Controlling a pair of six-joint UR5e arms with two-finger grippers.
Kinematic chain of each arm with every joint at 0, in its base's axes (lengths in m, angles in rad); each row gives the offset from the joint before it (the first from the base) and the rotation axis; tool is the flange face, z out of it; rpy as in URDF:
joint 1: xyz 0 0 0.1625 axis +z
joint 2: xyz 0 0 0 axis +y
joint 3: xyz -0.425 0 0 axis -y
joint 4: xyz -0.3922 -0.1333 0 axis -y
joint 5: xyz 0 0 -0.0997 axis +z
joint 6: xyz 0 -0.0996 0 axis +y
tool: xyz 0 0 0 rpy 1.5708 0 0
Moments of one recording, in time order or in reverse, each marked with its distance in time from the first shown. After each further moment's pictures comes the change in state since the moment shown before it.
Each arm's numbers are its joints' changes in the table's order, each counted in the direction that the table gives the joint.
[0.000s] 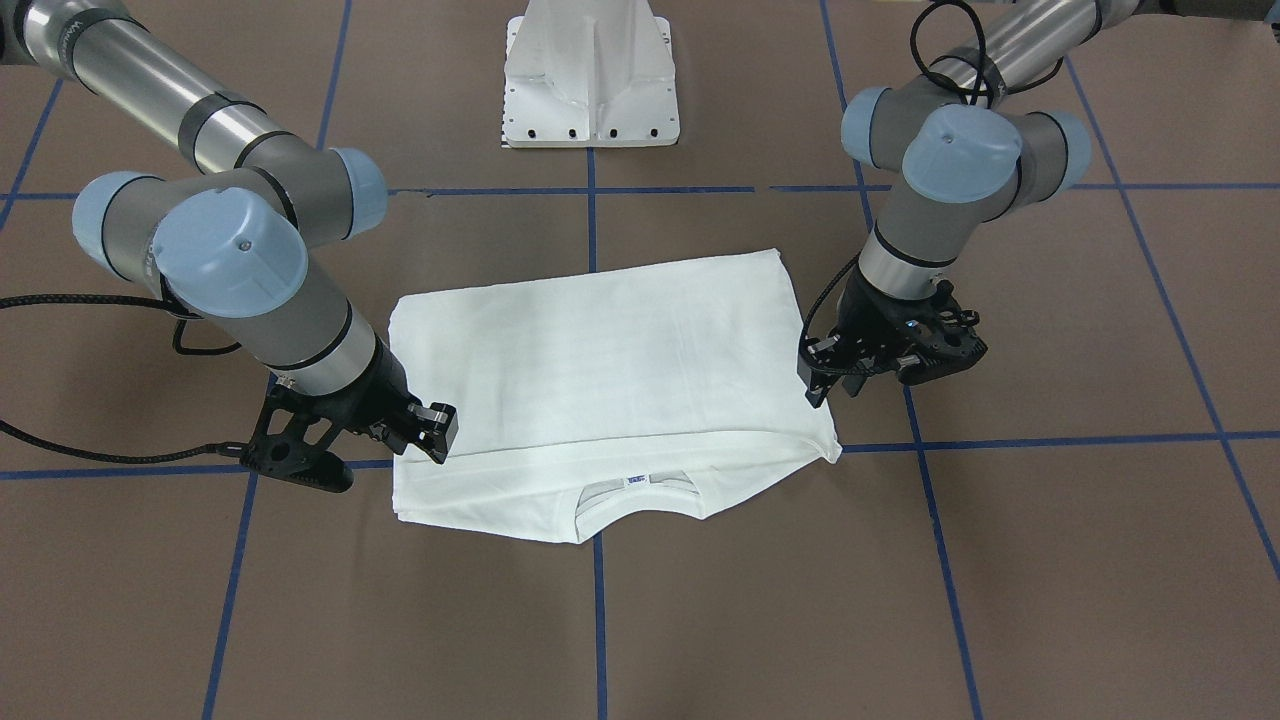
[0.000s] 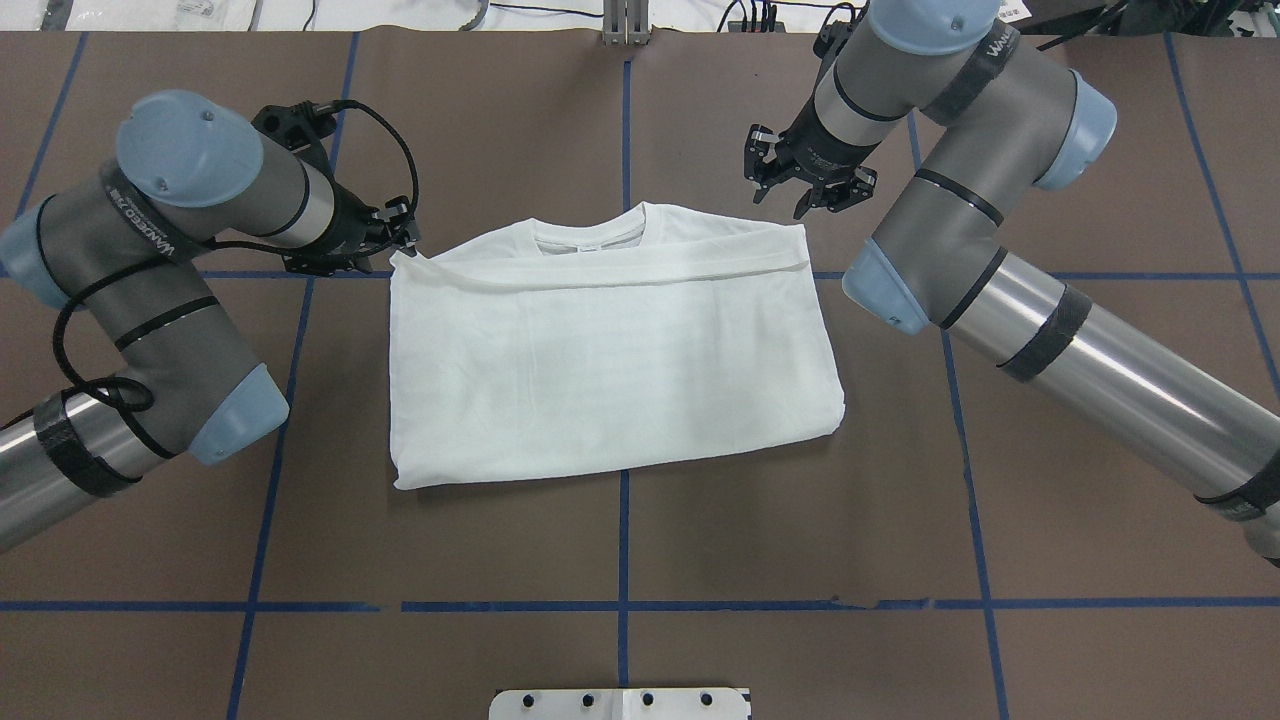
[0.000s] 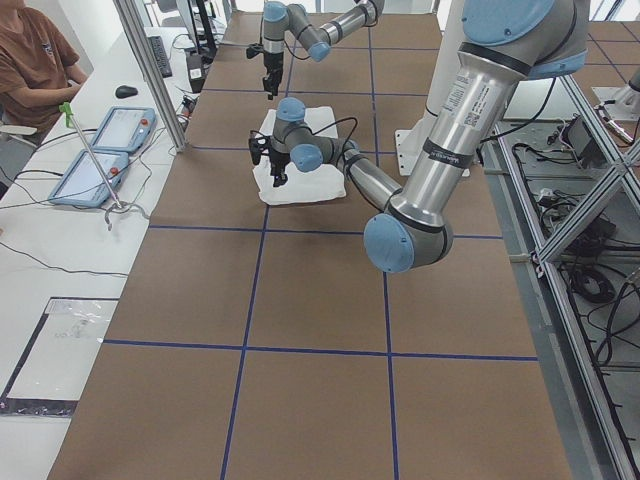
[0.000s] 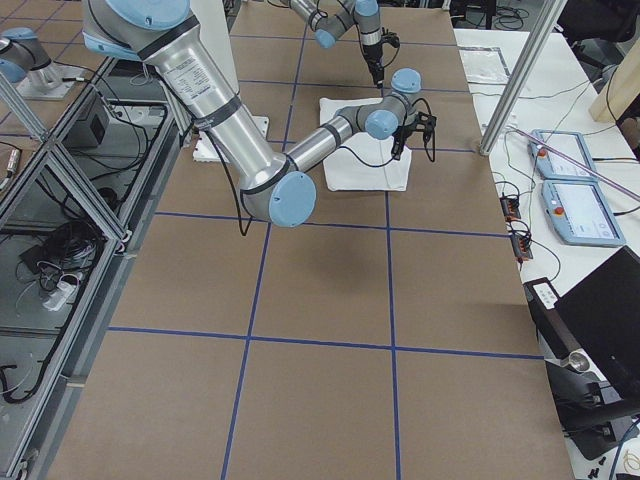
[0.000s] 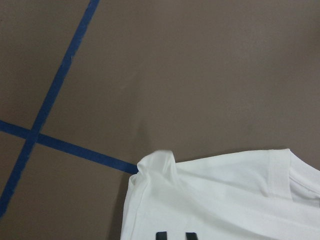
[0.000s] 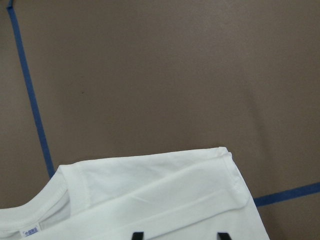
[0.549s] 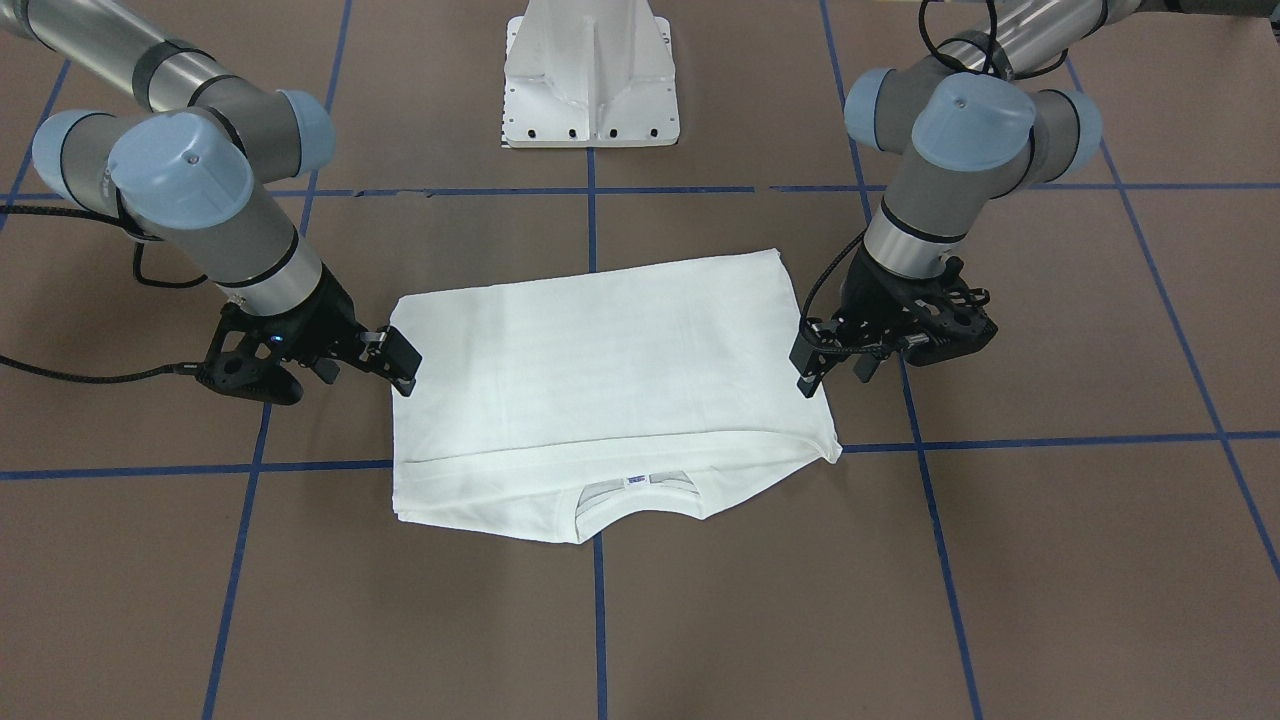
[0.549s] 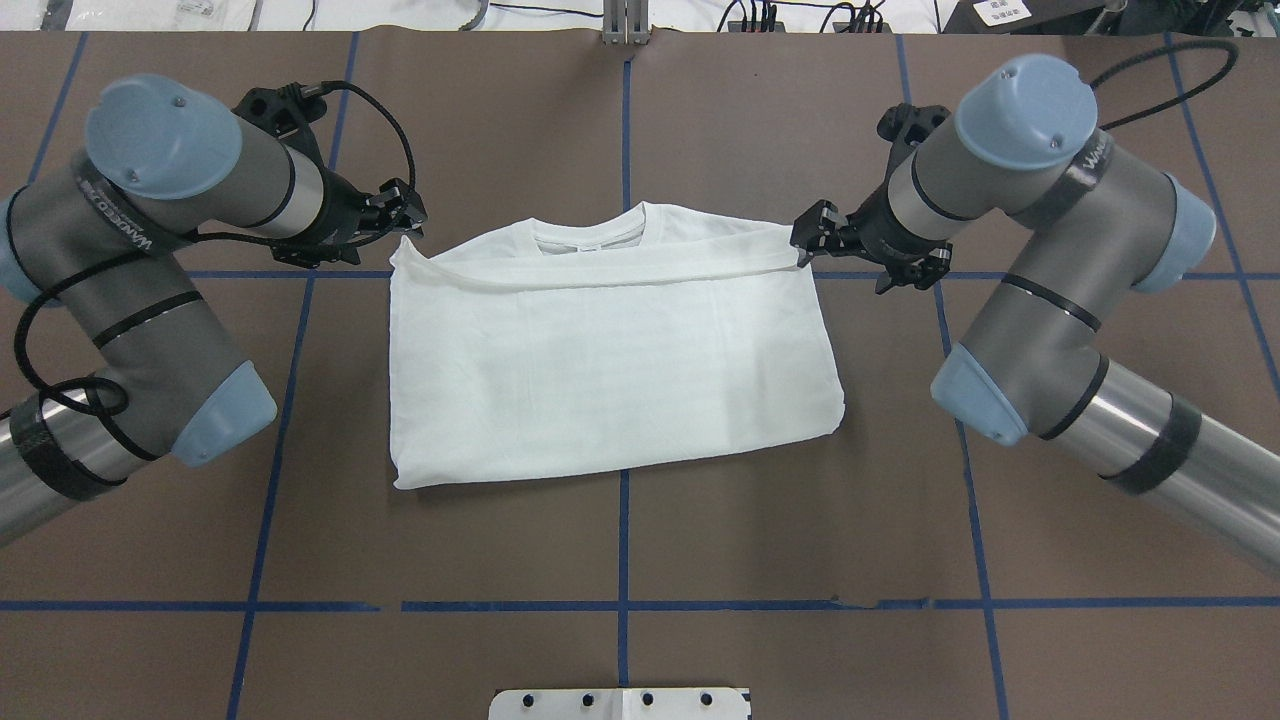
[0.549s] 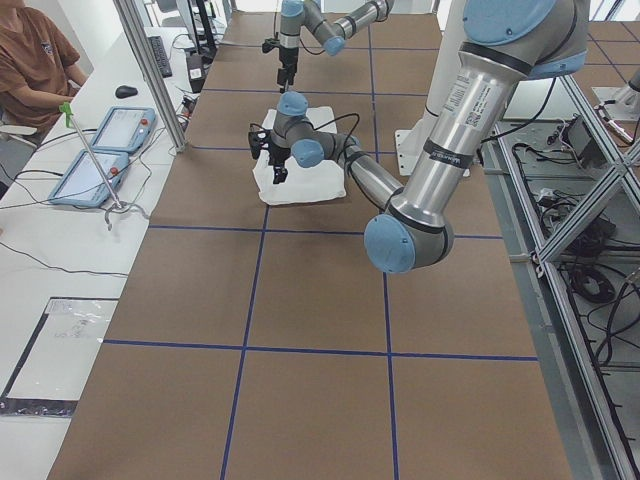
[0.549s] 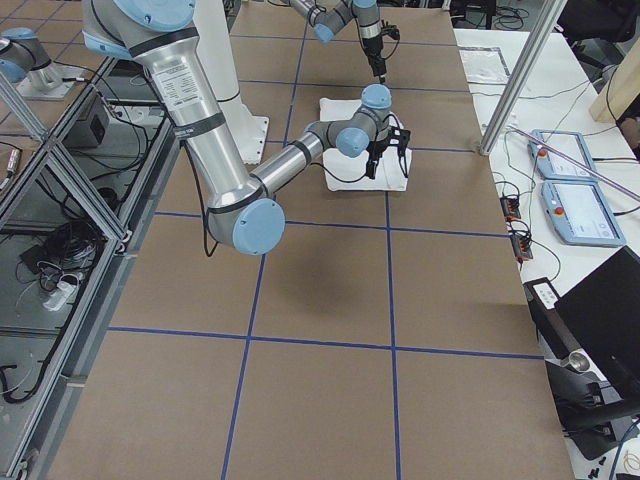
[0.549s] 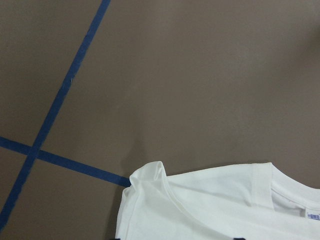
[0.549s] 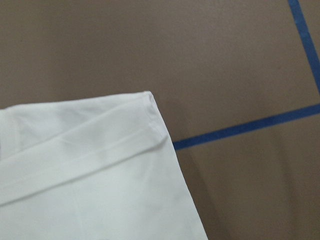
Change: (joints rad) left arm -0.009 -0.011 -0.070 0.012 -0.004 0.007; right arm -0.088 0.268 0.277 -0.007 0.071 -0.008
